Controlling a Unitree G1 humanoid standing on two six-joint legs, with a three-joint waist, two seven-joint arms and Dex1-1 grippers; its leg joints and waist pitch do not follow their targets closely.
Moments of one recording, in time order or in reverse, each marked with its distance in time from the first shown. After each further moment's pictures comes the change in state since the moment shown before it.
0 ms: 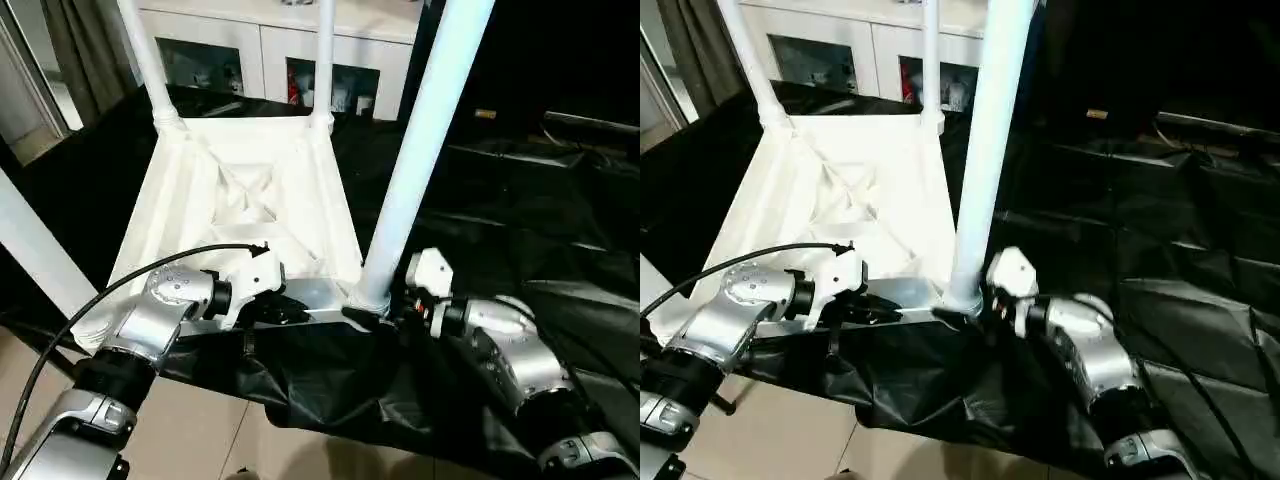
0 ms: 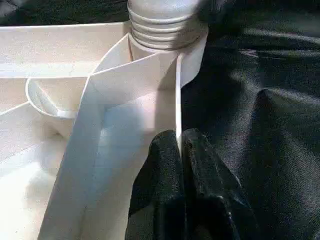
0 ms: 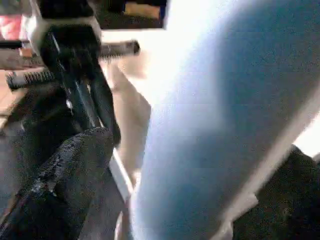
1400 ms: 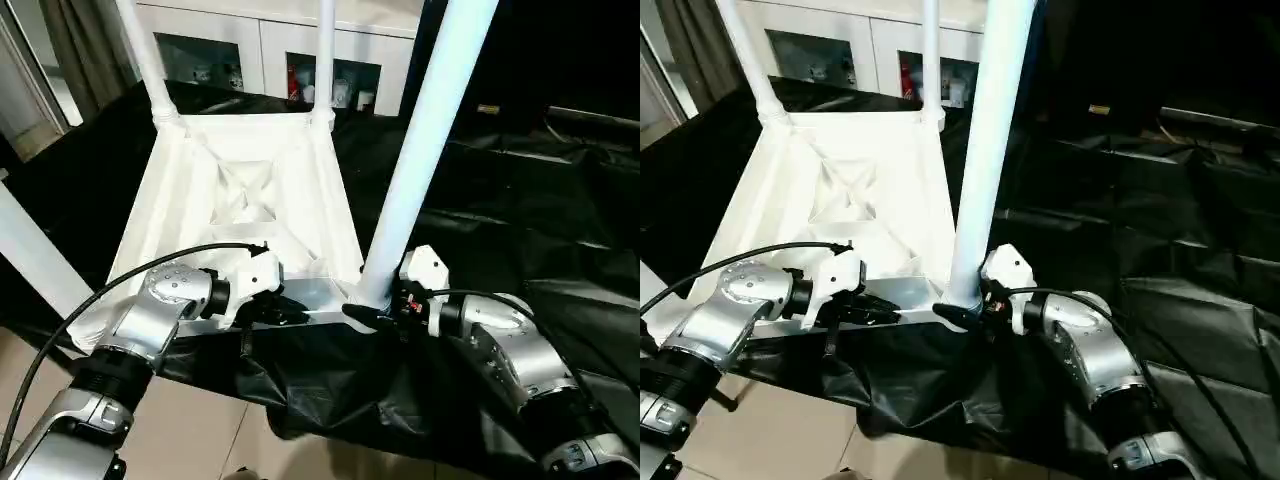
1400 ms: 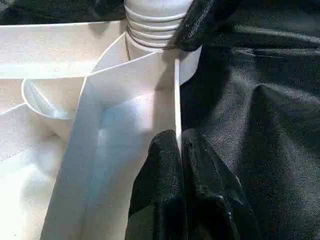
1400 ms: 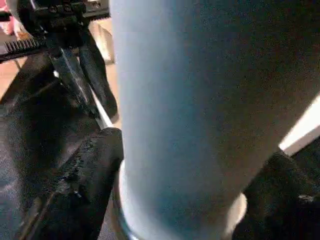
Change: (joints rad) left arm -0.001 0.013 -0.007 -0.022 -0.006 0.008 -0.026; right arm 0.012 -0.013 0.027 -0.030 -0.045 0.141 -0.041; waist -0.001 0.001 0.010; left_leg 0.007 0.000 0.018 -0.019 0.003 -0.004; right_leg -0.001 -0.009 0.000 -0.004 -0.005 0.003
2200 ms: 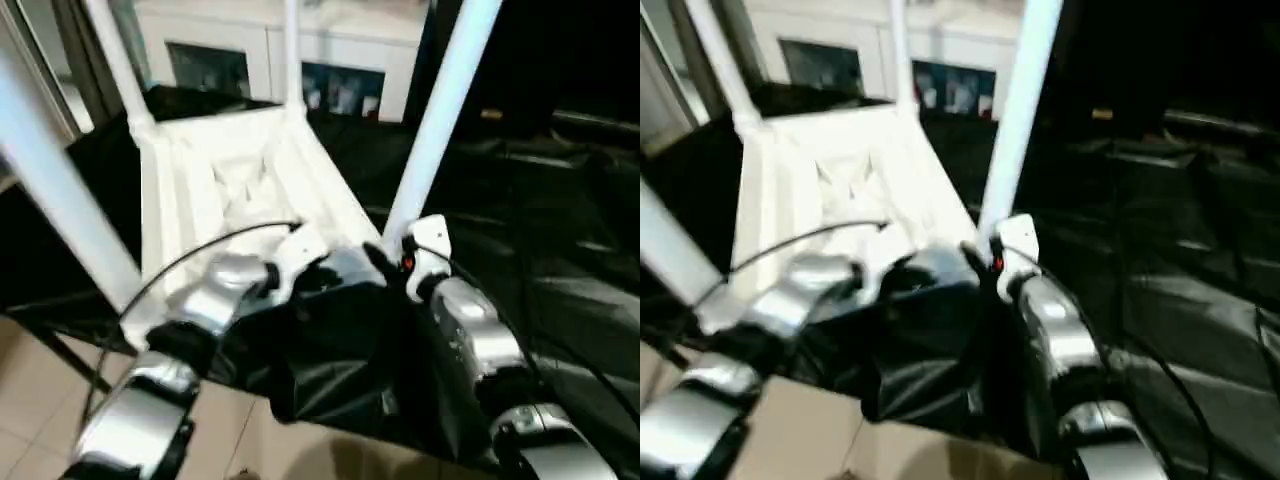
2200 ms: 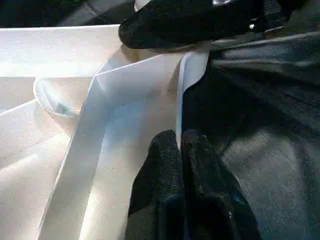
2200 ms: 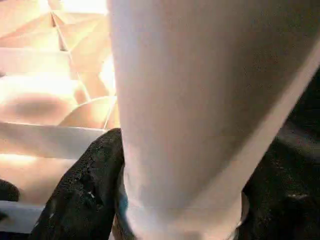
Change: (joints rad) left arm -0.198 -0.267 0.020 0.330 0.074 0.038 0.397; right arm -0.156 0.217 -0.165 0.311 -0.085 -0.023 -0.632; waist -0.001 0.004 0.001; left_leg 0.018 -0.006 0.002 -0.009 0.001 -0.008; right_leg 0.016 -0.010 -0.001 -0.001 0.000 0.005
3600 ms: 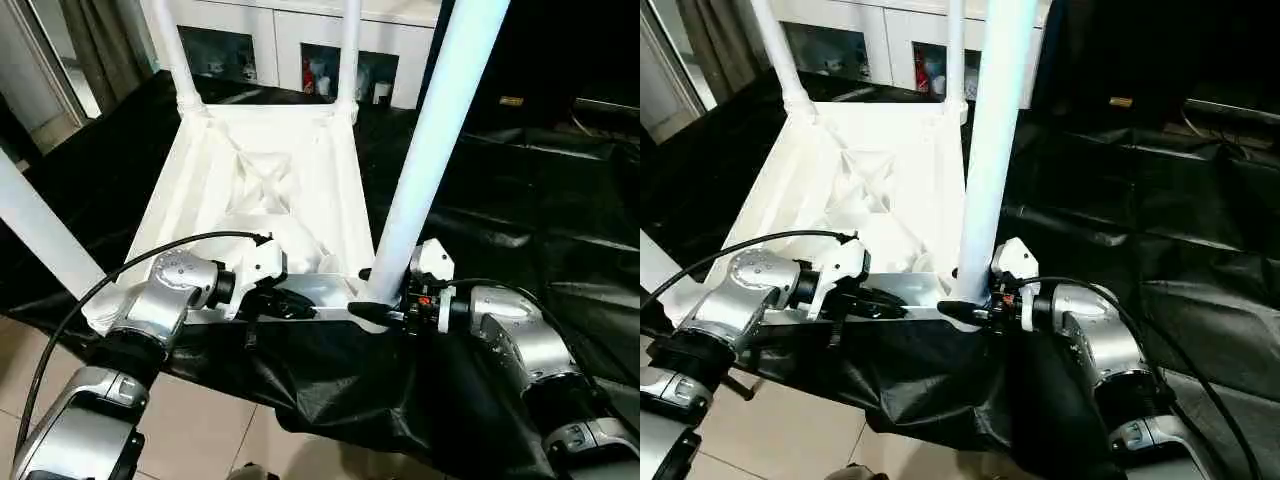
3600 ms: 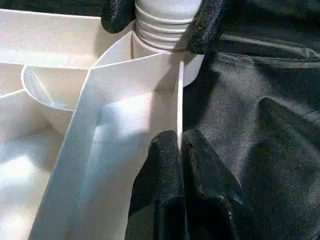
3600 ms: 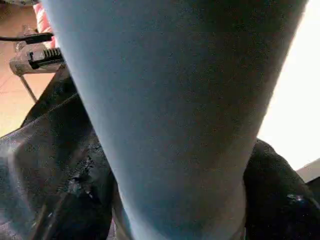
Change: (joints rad) left arm 0.103 0.211 0.017 -0.161 -0.093 -0.075 -0.471; right arm 0.097 -0.224 0.119 -0.214 0.130 0.052 0.777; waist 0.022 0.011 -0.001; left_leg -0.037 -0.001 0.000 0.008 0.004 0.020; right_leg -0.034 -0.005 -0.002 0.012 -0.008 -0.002
